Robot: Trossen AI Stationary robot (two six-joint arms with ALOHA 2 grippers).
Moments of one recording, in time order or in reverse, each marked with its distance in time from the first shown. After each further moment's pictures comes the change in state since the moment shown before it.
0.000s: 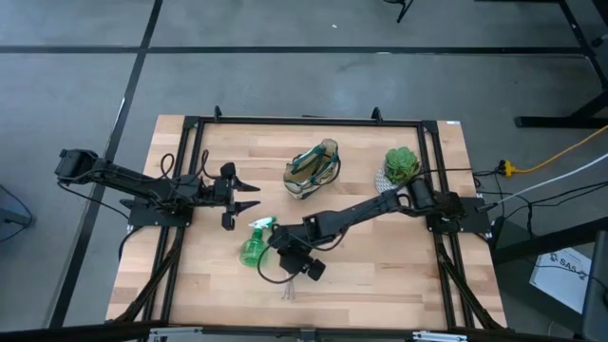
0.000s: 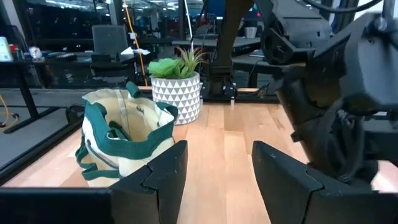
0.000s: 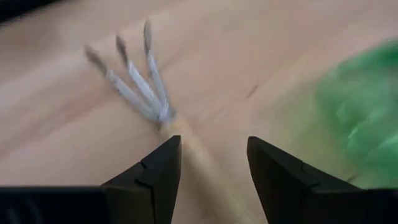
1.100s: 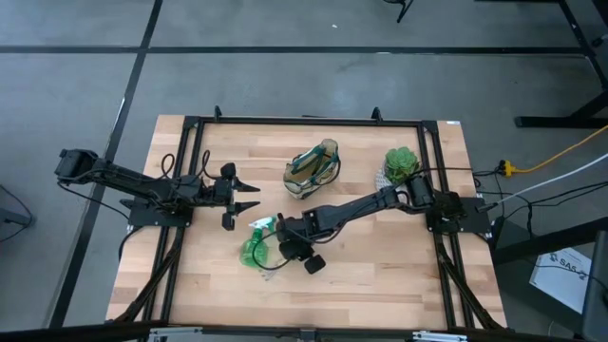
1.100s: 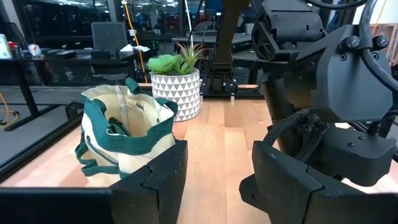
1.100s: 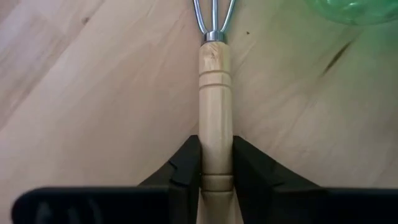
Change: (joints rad) left arm 0.000 0.000 0.000 -0.017 0.000 0.000; right arm -0.026 0.009 0.003 -0.154 0.096 0.308
